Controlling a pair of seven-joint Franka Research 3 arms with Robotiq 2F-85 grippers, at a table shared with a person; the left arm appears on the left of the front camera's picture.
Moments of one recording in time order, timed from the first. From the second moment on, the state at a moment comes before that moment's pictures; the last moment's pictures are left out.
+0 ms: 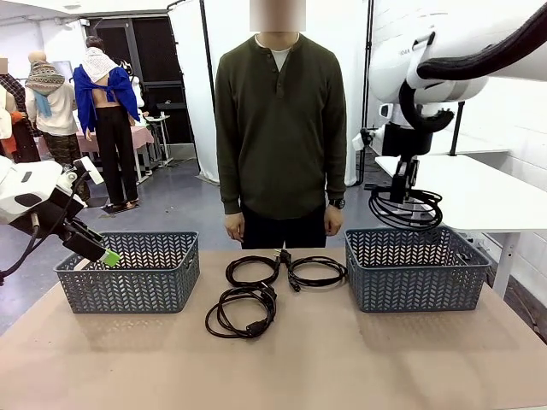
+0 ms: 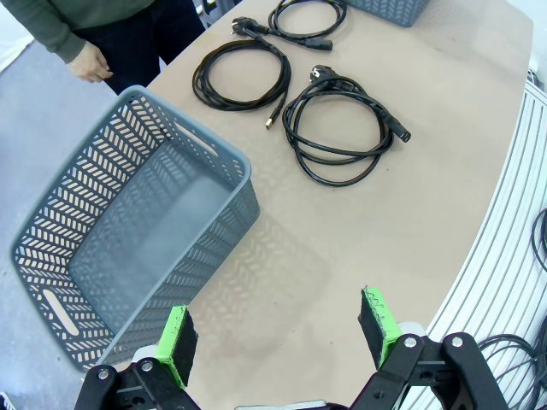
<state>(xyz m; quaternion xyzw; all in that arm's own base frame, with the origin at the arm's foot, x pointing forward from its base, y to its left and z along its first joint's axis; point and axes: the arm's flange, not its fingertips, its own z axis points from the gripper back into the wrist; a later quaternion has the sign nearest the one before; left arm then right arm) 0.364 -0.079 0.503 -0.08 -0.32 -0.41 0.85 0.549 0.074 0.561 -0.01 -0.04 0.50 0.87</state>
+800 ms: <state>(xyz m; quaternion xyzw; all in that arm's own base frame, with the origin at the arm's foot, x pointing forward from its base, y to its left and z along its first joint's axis) 0.364 -0.079 0.503 -0.08 -0.32 -0.41 0.85 0.592 0.042 0.509 -0.01 -0.04 0.55 0.84</state>
